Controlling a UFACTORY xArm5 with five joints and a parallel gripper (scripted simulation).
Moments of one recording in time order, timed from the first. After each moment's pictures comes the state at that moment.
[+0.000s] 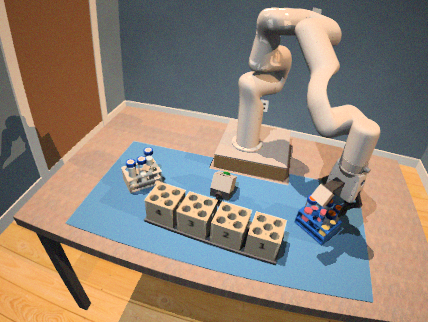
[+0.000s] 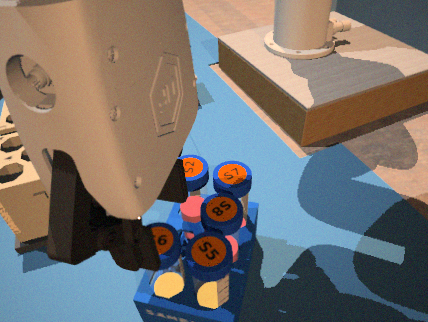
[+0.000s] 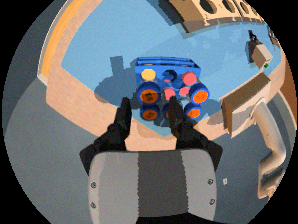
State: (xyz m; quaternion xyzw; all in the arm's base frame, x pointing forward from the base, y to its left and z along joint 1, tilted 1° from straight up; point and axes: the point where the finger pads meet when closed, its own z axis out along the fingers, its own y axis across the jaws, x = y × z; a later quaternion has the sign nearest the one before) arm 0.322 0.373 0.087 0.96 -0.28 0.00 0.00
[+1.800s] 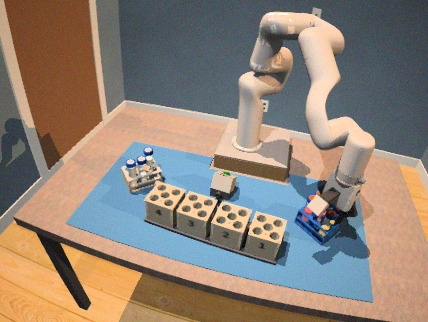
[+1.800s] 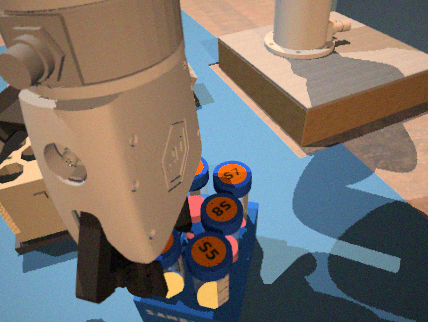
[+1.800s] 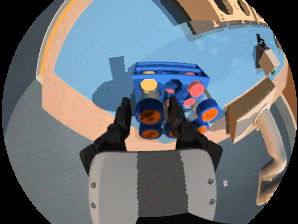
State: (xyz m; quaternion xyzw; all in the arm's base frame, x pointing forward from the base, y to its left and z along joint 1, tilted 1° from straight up) arm 0.323 0.372 0.050 0.96 -0.28 0.00 0.00
